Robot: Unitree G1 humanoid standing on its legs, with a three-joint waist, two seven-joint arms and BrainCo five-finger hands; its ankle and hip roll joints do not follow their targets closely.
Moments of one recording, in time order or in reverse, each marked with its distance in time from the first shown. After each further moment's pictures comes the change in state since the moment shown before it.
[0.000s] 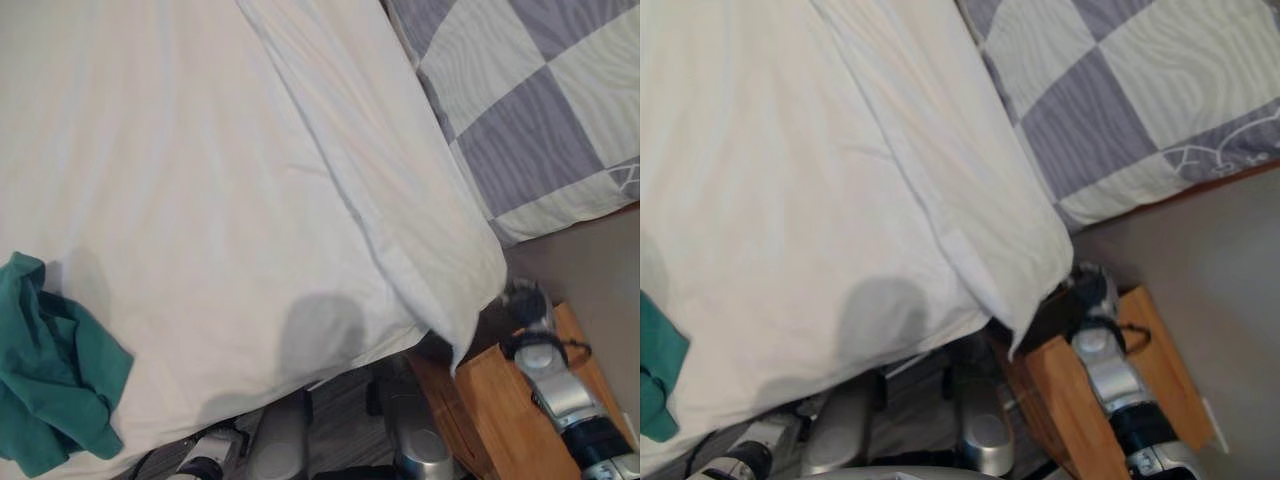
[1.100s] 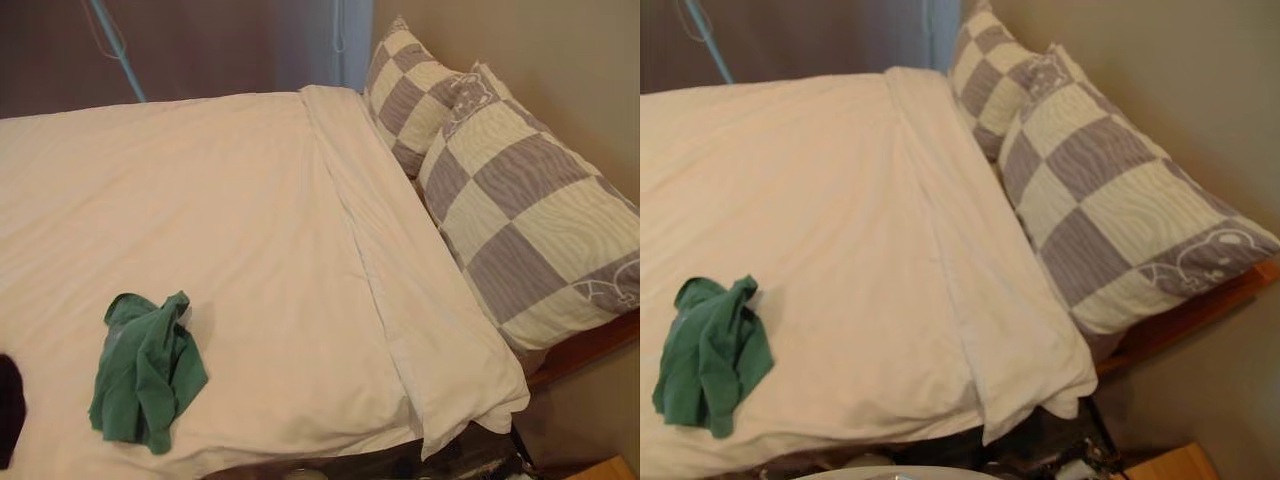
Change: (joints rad) left arm 0.127 -0.147 0.015 0.222 0.102 0.039 0.084; right arm 0.043 0.243 0.181 0.764 0.005 0.022 0.095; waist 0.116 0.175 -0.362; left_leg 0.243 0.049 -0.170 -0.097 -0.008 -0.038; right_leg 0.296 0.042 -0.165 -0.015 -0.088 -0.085
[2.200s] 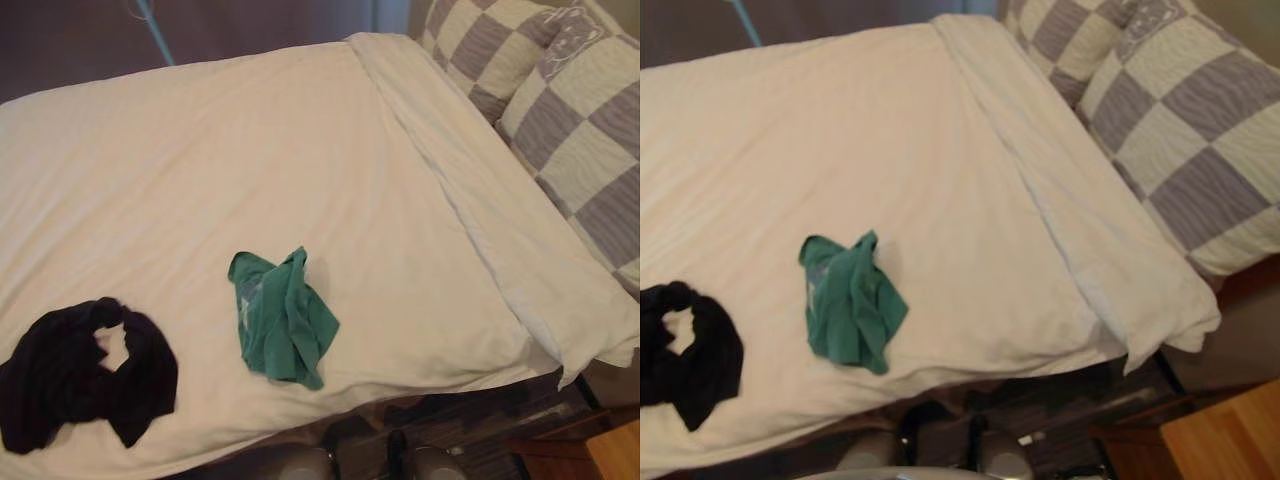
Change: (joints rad) left arm -0.002 0.014 0.078 0.020 -0.094 -0.004 0.058; right arm -0.001 -0.014 -0.132 0.077 0.155 -0.051 -0.005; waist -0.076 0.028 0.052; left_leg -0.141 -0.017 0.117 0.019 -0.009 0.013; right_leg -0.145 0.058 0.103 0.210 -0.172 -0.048
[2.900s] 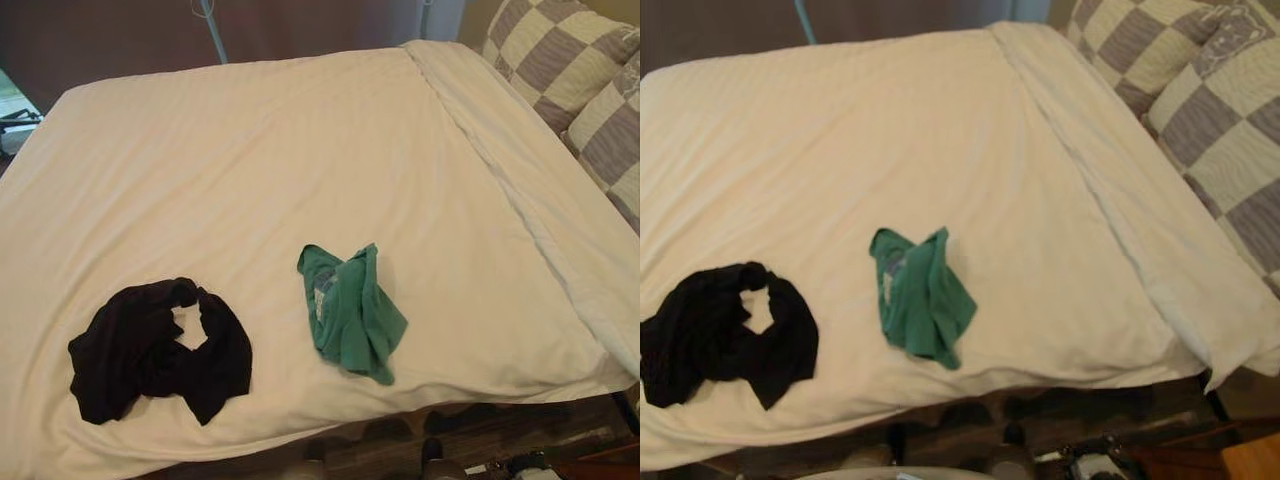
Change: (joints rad) left arm 0.011 0.019 0.015 -0.018 0.126 -0.035 0.039; right arm -0.019 -0.034 -0.003 -0.073 -0.055 -0.007 0.005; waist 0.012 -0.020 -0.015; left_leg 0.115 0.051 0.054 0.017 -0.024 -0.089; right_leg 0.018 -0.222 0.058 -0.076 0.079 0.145
